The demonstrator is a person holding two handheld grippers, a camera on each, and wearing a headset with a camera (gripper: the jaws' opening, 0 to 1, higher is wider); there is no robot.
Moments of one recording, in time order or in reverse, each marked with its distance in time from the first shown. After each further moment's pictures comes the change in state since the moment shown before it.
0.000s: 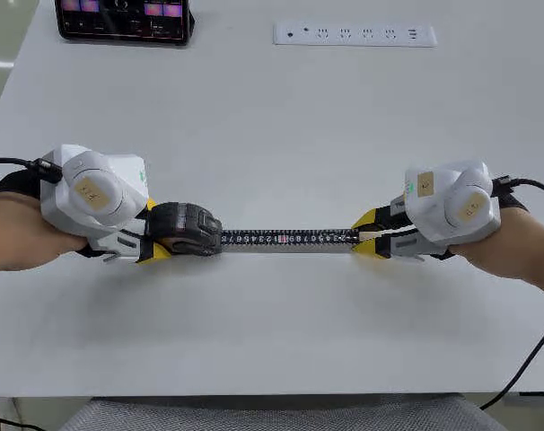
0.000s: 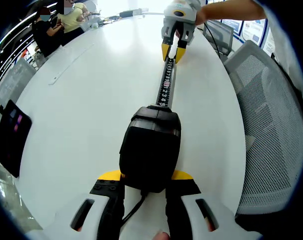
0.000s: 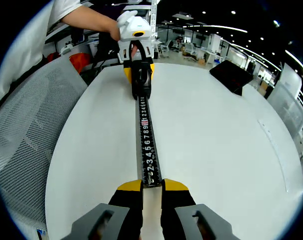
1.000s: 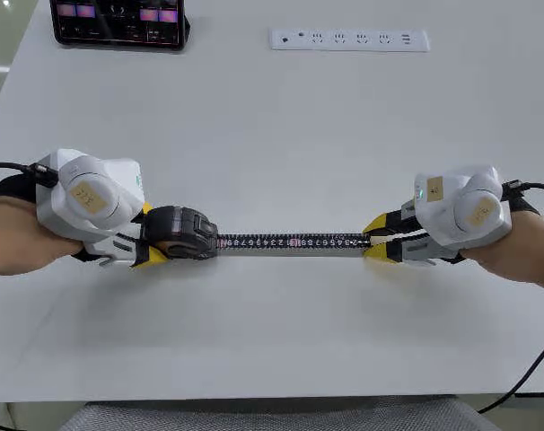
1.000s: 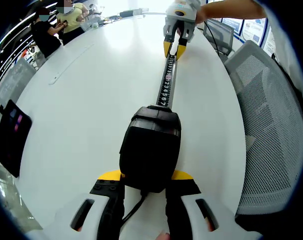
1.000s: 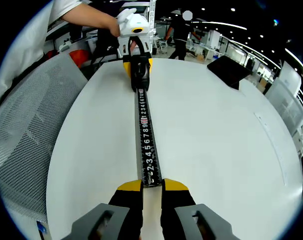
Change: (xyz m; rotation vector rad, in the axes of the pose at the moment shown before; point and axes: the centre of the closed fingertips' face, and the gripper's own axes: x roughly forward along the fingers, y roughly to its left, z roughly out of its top) left arm 0.001 0.000 0.001 0.000 0.002 0.001; right arm -0.013 -0.002 -0.019 0.012 0.039 -0.011
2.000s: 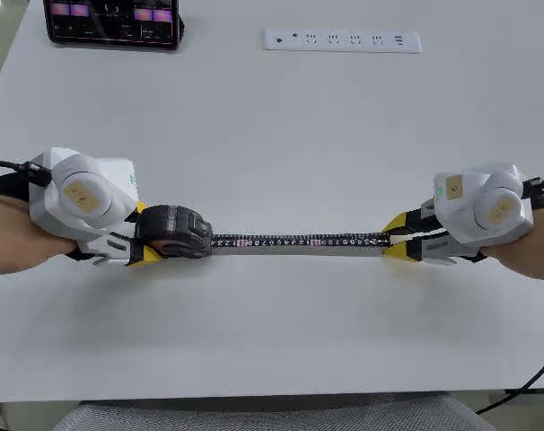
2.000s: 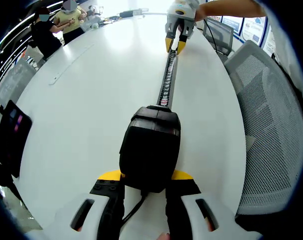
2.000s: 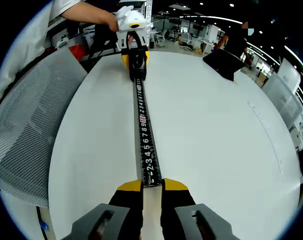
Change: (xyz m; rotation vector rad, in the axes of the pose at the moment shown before) left arm -0.001 0.000 0.001 0.000 -0.004 0.001; right arm -0.023 -0.003 -0.028 0.013 0.061 -0.016
